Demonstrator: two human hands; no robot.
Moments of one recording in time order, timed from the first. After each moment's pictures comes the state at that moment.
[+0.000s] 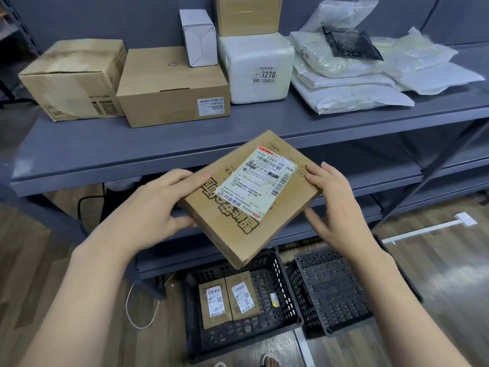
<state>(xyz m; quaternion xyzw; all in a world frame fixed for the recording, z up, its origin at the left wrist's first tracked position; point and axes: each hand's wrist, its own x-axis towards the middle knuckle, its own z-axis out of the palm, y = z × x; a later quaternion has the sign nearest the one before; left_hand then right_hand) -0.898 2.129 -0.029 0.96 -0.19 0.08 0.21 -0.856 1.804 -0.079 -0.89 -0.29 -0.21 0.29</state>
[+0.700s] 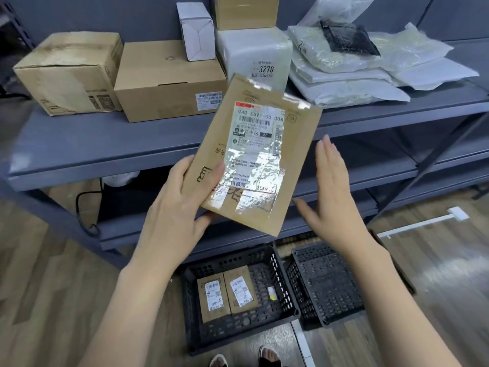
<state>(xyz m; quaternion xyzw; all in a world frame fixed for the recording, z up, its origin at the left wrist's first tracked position) -0.923 2.083 -0.047 0.93 -0.13 0.24 0.23 -0.868 1.823 -0.060 -0.92 -0.23 -0.20 0.24</state>
